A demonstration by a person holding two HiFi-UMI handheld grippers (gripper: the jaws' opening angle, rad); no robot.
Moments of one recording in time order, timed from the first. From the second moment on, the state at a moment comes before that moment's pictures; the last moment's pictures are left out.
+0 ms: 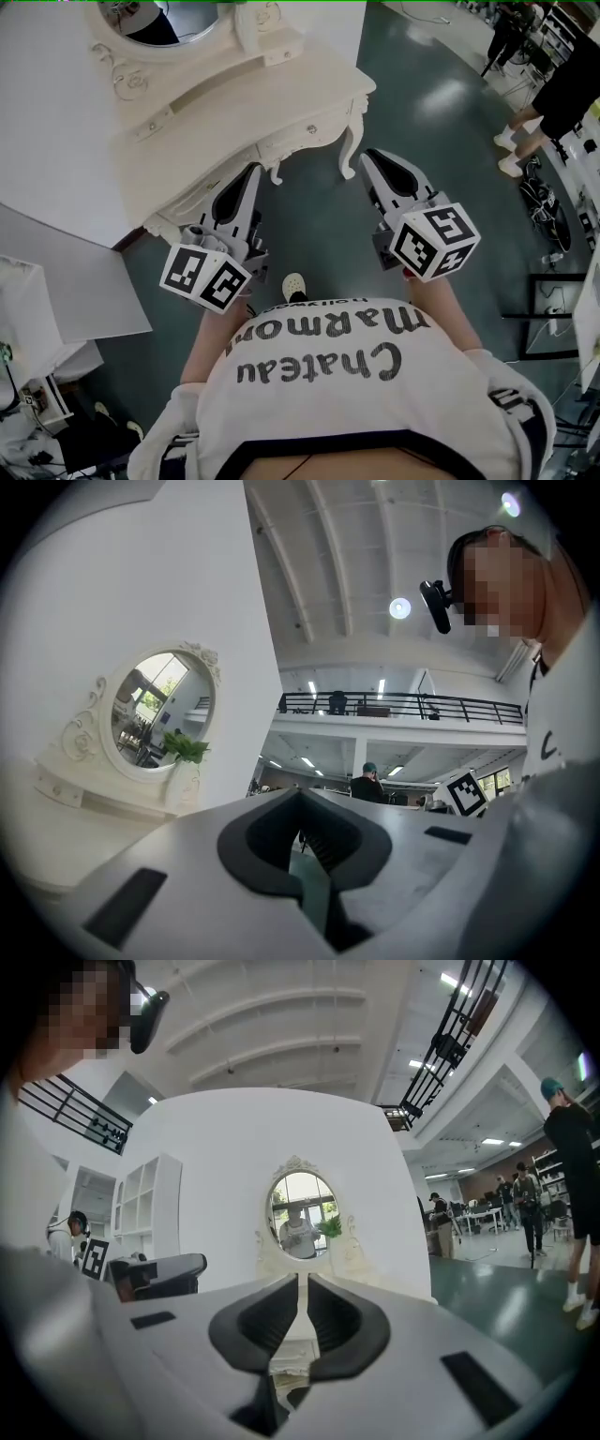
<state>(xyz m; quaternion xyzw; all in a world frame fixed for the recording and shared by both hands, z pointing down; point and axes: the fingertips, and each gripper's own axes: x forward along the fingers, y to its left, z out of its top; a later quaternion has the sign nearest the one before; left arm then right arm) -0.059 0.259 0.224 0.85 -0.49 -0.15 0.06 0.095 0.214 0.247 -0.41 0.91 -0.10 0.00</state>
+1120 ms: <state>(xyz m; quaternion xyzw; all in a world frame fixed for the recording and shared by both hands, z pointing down) -0.126 0.005 0.242 0.86 -0.48 -0.14 0.08 0.040 -0.034 0.286 -0.43 0.89 -0.15 0.01</state>
